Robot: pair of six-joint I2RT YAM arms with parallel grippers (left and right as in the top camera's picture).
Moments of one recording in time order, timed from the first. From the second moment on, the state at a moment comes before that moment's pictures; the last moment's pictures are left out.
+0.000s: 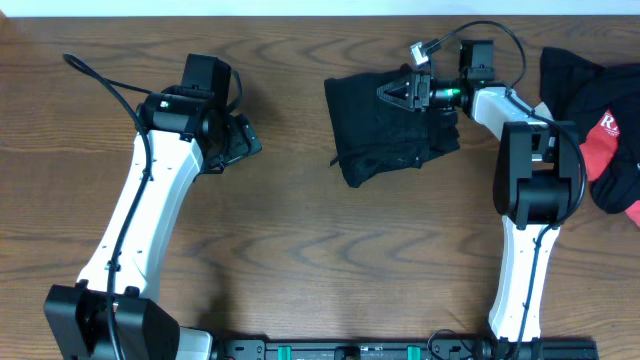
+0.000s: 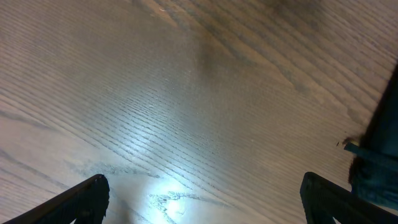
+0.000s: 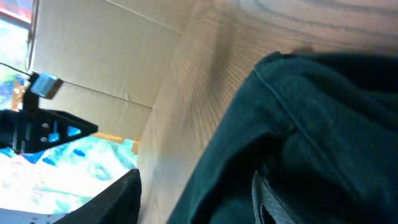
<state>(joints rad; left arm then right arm) -0.16 1.59 1.43 -1.16 -0.11 -0.61 0.02 2.42 1.70 -0.16 -1.36 0.28</state>
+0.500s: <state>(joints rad) -0.16 1.59 1.43 -1.16 -0.11 -0.61 0.10 2.02 1.77 -0.19 -1.30 0.39</state>
